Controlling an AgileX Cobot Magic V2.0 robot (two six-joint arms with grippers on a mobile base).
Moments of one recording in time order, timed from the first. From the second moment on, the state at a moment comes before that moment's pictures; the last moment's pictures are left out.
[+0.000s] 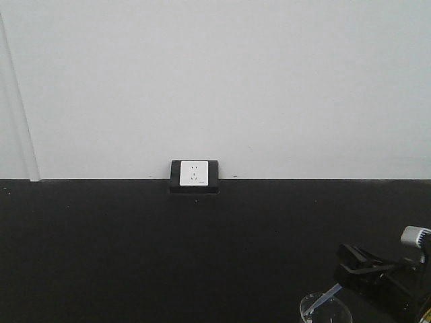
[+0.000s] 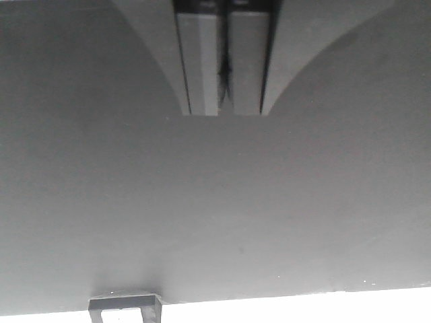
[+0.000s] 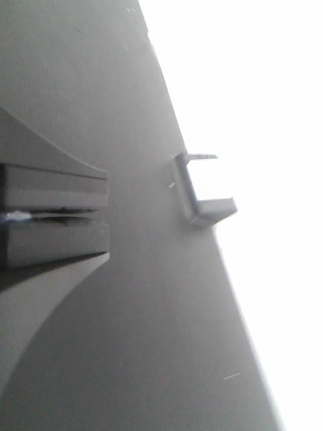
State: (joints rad) left arm -0.07 -0.01 0.03 -0.02 0.01 0.05; right arm 0.13 1.39 -0.51 -0.28 -0.66 0.59
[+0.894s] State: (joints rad) left arm -0.07 -0.01 0.03 -0.02 0.01 0.05; right arm 0.13 0.74 -0.50 -1.19 -0.20 1.16
